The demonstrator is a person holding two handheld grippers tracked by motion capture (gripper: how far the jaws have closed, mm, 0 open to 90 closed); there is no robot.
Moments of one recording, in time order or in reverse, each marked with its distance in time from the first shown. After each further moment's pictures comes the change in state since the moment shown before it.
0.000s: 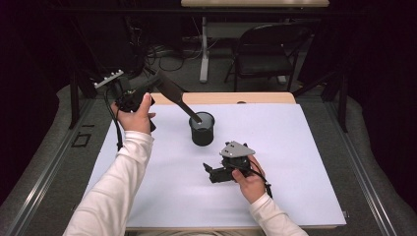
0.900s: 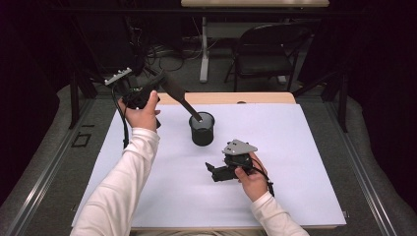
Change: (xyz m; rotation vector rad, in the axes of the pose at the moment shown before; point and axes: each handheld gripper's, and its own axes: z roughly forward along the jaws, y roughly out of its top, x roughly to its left) left arm 0.001 -0.005 0.018 0.008 0.049 0.023; right arm -0.008 0.000 -0.001 0.029 0.024 0.022
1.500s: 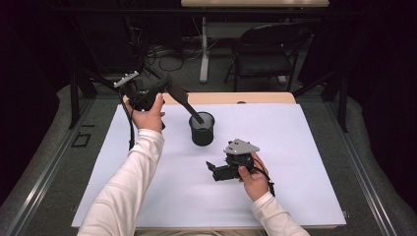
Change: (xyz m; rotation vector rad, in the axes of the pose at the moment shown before) left arm 0.006 -0.016 0.014 0.022 0.022 -0.008; right arm -0.002 0.001 -0.003 -0.018 -0.007 0.011
